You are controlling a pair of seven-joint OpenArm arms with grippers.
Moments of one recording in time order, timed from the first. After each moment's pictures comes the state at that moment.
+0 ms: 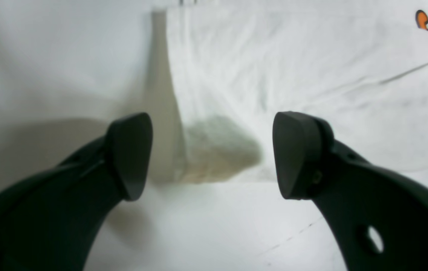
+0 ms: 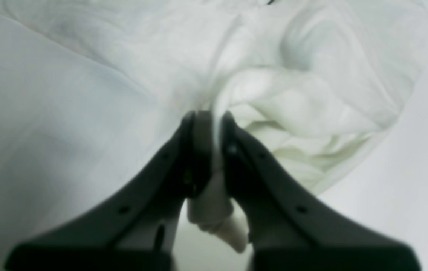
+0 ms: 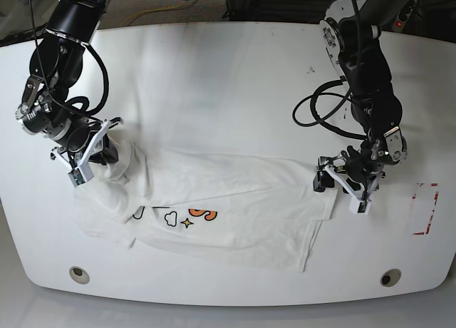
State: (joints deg) left arm -22.4 -3.1 -25.3 63.1 -2.9 -36.7 40.8; right arm 4.2 17.3 24.2 97.6 34.8 41.0 -68.9
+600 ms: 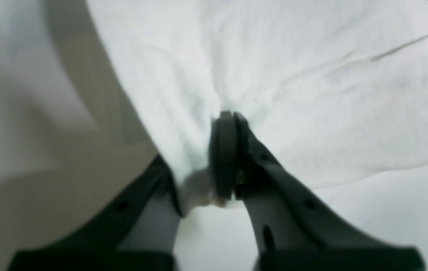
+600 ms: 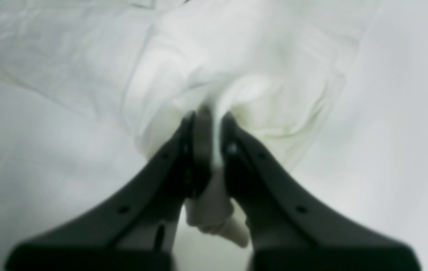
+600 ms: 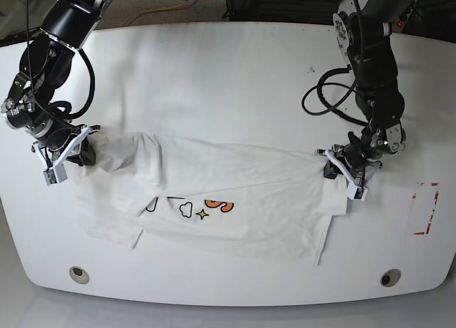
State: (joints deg) left arm -19.0 -7.9 -19.6 59.1 -5.0 -37.3 35.4; right arm 6.0 17.5 32.7 93.3 34.9 41.0 -69.1
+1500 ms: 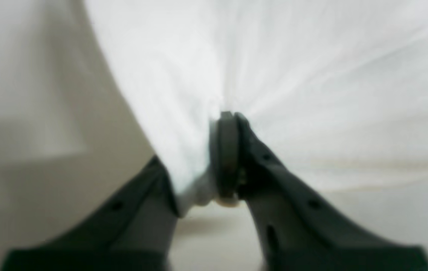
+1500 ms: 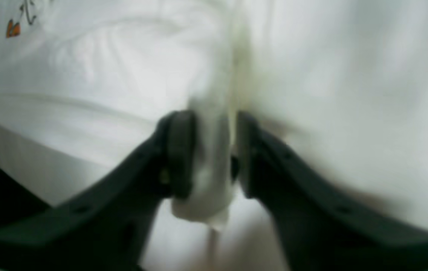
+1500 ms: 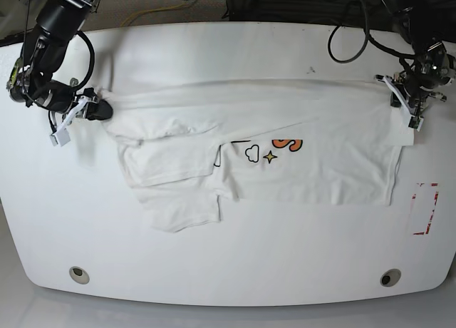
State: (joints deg) left arm 8.0 -14.3 -35.2 88.8 -4.1 -43.3 48.7; right arm 1.8 20.4 36.1 73.7 53.3 40.9 -82.1
